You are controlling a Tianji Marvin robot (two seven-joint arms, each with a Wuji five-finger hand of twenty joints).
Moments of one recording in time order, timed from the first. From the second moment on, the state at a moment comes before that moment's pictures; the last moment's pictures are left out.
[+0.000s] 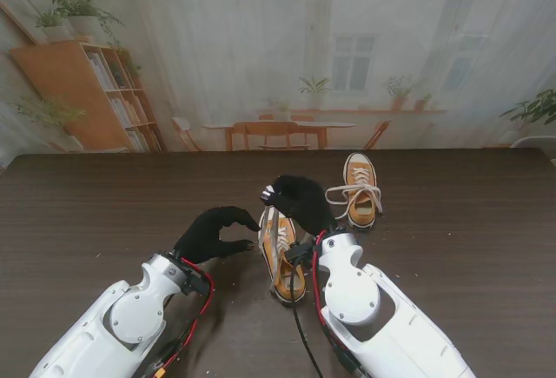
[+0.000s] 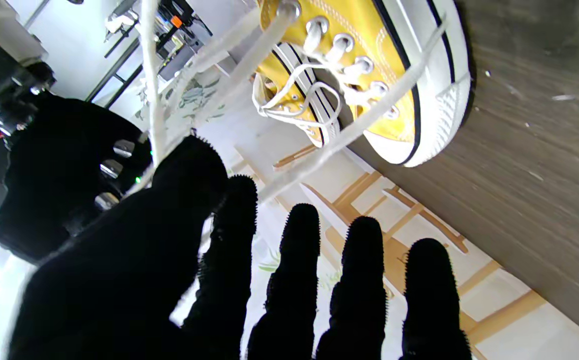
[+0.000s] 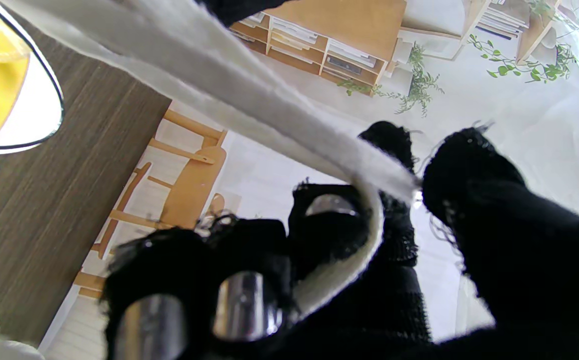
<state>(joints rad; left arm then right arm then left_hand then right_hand) 1.56 -1.14 -1.16 -1.46 0.39 -0.47 0.12 -1.48 -1.29 0.93 -1.60 -0.11 -0.10 -0.40 0.82 -0.62 0.64 -0.12 0.81 -0.01 0.60 0.29 0.68 0.16 0.43 0.49 0.49 0.28 0.58 0.54 0.13 0.39 1.02 0.55 0.43 -0.69 1.18 -0.32 1.01 -0.08 1.11 0.42 1.36 -0.01 1.21 0.88 1.29 0.10 1.68 0.83 1.17 0.34 1.81 0.85</state>
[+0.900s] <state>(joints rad) 1.45 -1.15 -0.99 -1.35 0.20 -0.45 0.04 -1.50 -1.28 0.94 -1.61 -0.13 -0.10 -0.38 0.72 -0.59 0.70 -0.12 0.74 0.00 0.52 0.31 0.61 0.16 0.44 0.51 0.43 0.28 0.56 0.54 0.09 0.40 0.98 0.55 0.43 -0.69 1.18 -0.32 1.01 -0.09 1.12 0.42 1.36 -0.01 1.21 0.88 1.29 0.10 1.68 0.83 1.17 0.34 1.81 0.84</state>
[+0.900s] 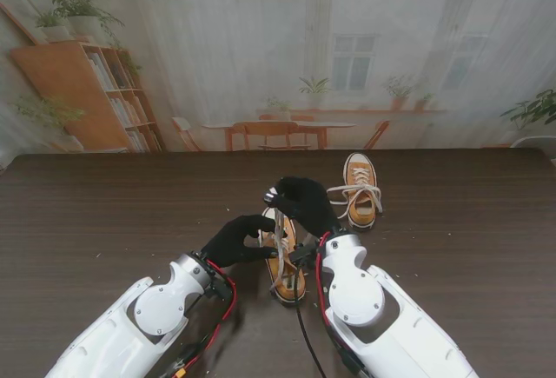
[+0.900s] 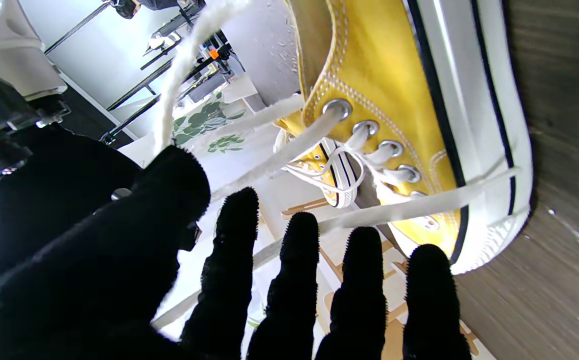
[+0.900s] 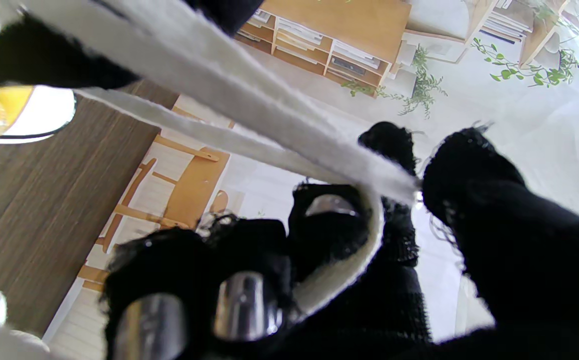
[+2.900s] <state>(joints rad) 1.42 -1.12 -1.02 -1.39 -0.04 -0.30 -0.24 -1.48 -1.25 1.06 -1.59 0.30 -0.07 -0.12 0.80 -0.16 0.17 -0.03 0.60 0.07 0.39 0.35 0.49 0.21 0.37 0.55 0.33 0.29 0.49 0.55 0.00 0.39 0.85 0.62 0.43 -0.69 1.19 -0.32 1.00 -0.09 1.12 0.42 1.33 -0.01 1.23 0.88 1.29 0.10 1.68 0.83 1.17 0.34 1.81 0.88</state>
